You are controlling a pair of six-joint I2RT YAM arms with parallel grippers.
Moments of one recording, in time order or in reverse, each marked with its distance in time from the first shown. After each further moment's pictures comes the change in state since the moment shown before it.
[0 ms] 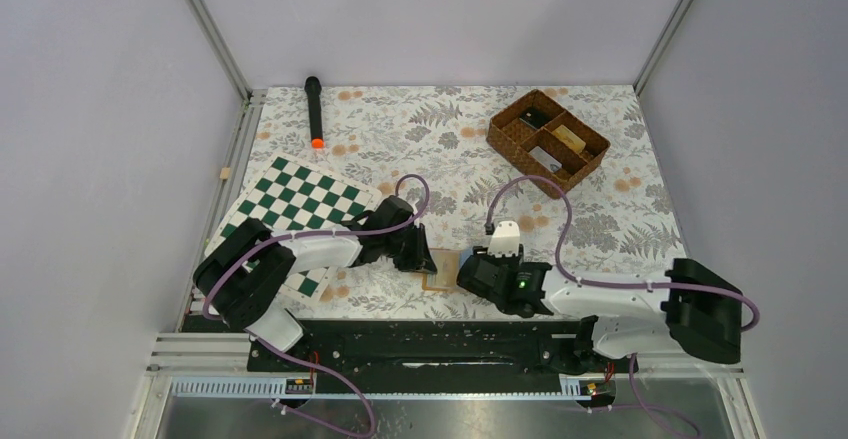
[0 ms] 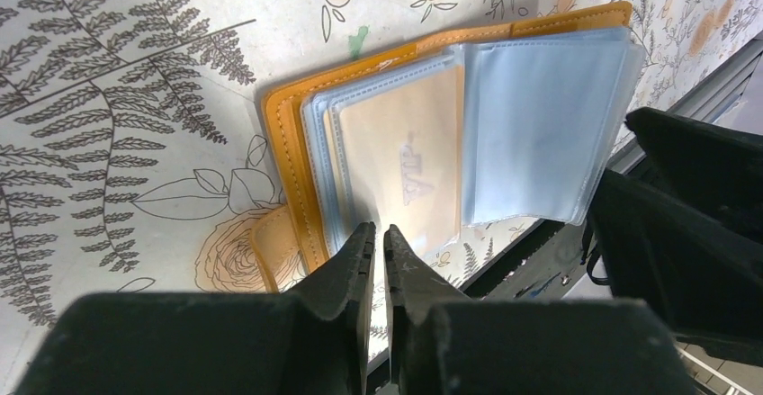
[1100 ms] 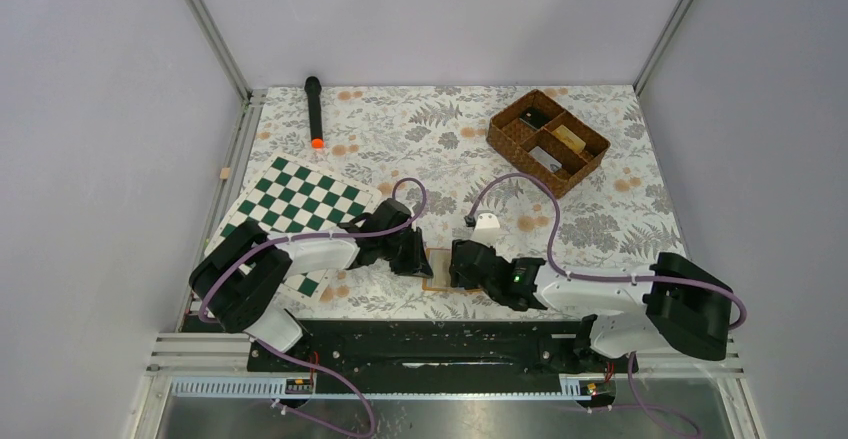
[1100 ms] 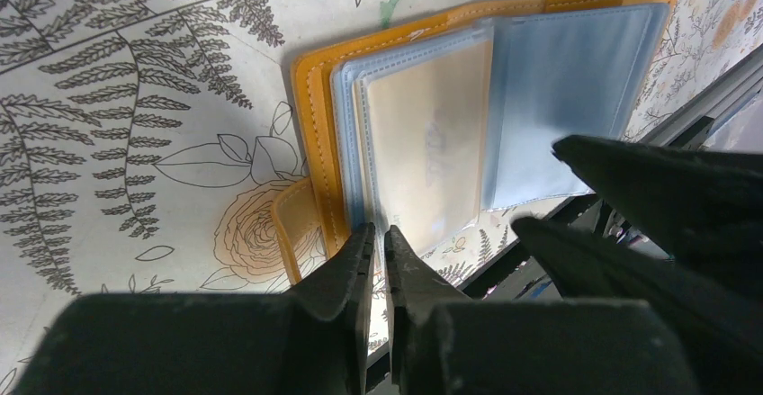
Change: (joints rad) left arm 0.000 -0.023 -0.022 -0.034 -0.005 -0.003; right arm -0.051 0.022 0.008 0.333 -0.240 -0.117
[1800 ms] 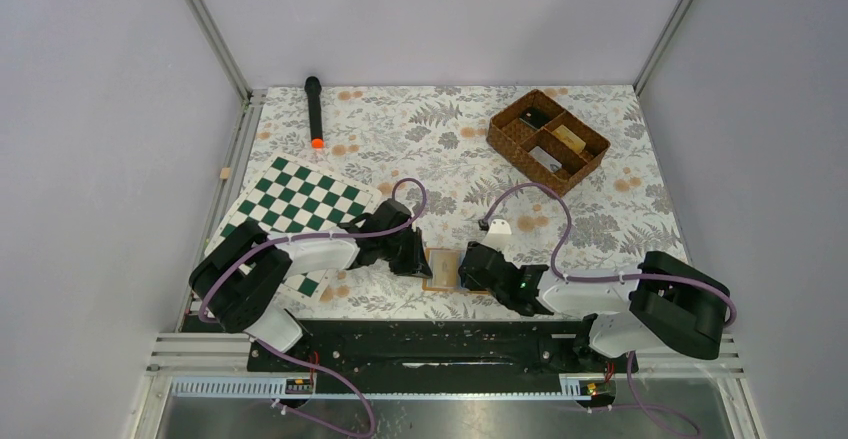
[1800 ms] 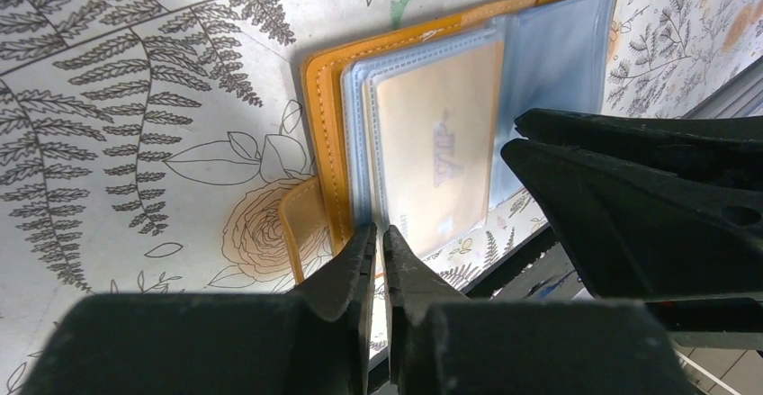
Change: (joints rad) left arm 0.000 0.000 0.000 -0.009 -0.015 0.003; right arm -0.062 0.039 -0.165 0.239 -0.029 0.064
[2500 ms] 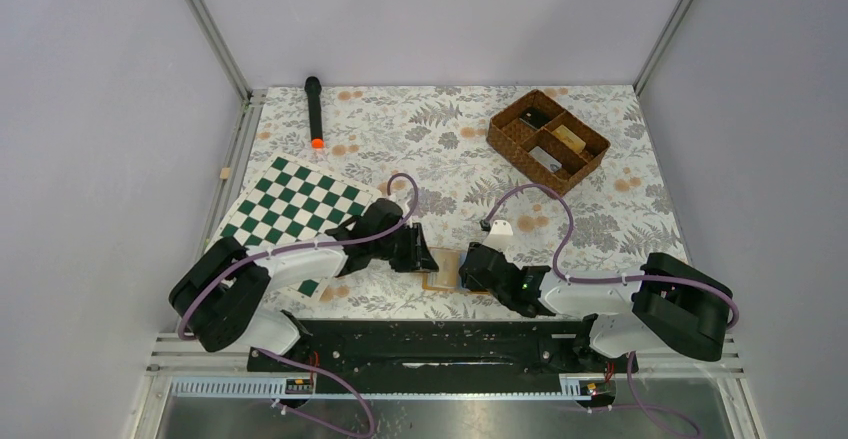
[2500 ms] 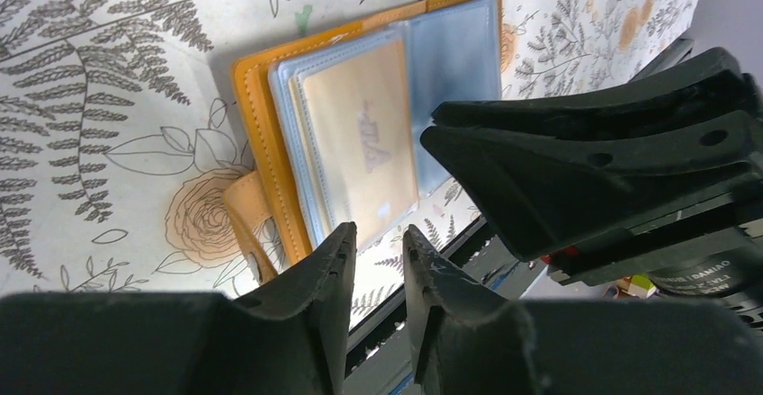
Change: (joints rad) left arm 0.000 -0.124 -0.055 0.079 0.028 -0.034; right arm 0.000 -0.018 -0.017 0.012 -0.002 0.010
